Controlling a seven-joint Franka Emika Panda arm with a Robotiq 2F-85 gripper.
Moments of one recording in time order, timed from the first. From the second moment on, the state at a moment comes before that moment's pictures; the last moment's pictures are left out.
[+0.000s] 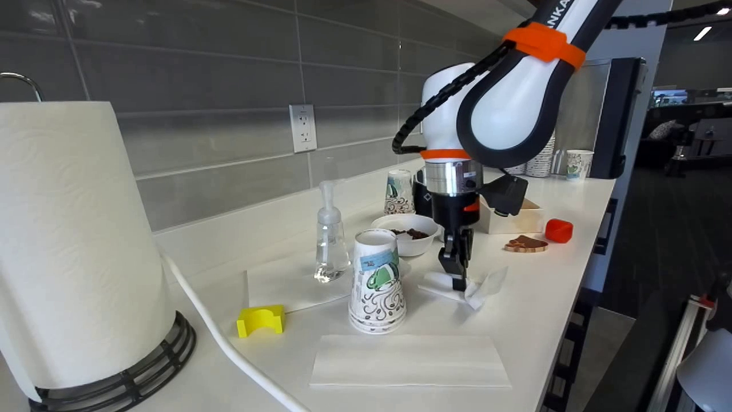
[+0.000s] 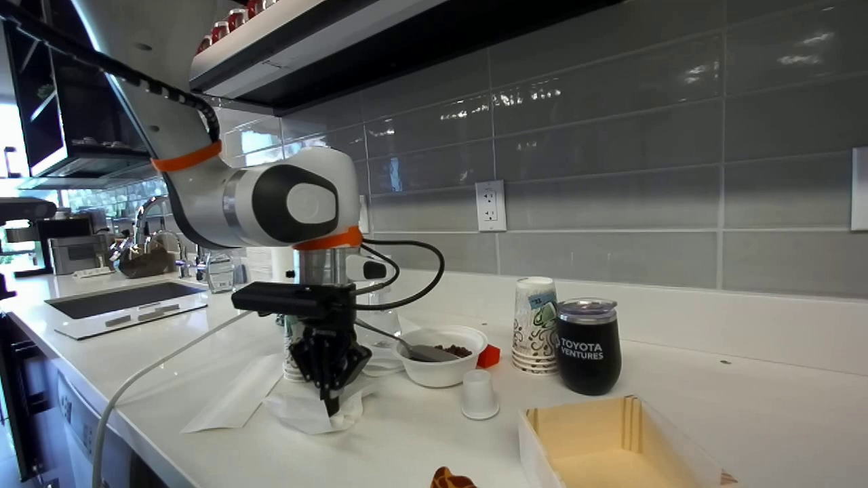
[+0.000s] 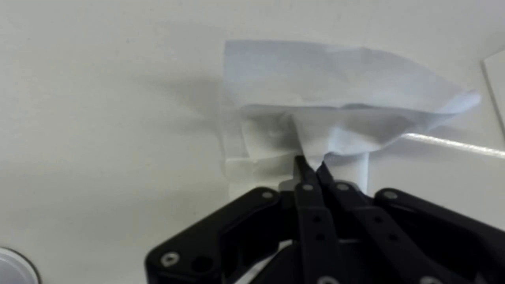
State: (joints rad) arm 0.21 -0.08 0.19 -2.74 0.03 2.56 -0.03
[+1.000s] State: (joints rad) arm 0.00 -0.08 -0.03 -2.74 -0.01 2.57 -0.08
